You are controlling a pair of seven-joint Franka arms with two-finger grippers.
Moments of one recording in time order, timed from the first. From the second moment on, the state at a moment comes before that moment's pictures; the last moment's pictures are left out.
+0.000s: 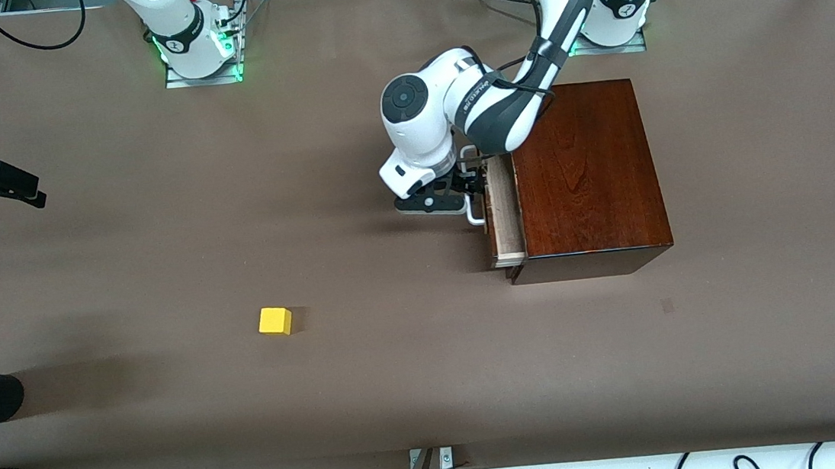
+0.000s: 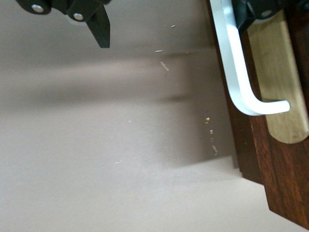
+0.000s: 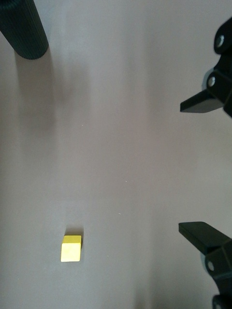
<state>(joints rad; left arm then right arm) -0.69 0.62 -0.14 -1.54 0.23 2.04 -0.76 0.02 0.05 -0.07 -1.61 -0.01 1.65 -0.02</state>
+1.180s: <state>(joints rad) -0.69 0.64 -0.12 -1.48 0.16 2.04 -0.78 0.02 0.05 -0.07 -1.61 -0.01 1.65 -0.02</state>
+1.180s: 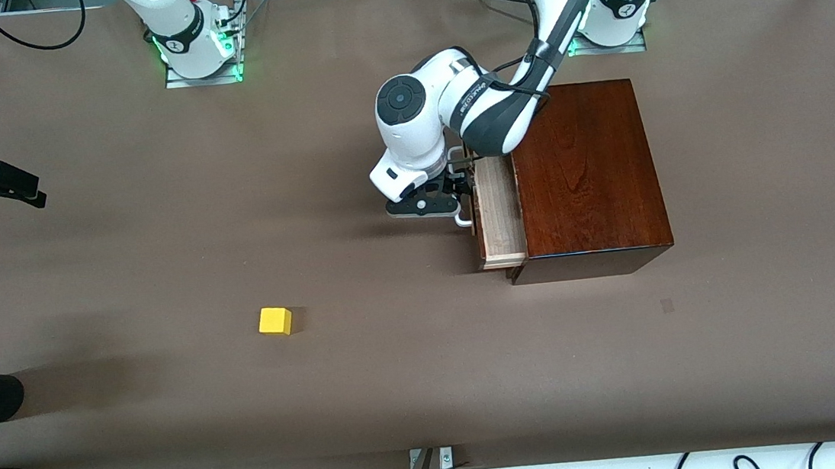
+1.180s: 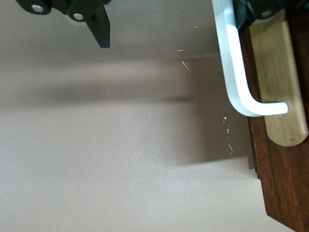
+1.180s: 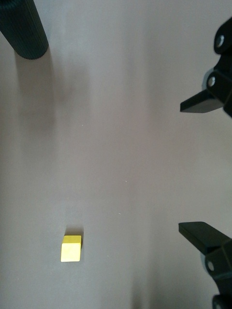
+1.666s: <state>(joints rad) -0.70 0.64 -0.12 -1.48 0.16 2.04 -0.79 0.02 0.05 -0.07 -1.61 -0.01 1.65 -0.02</state>
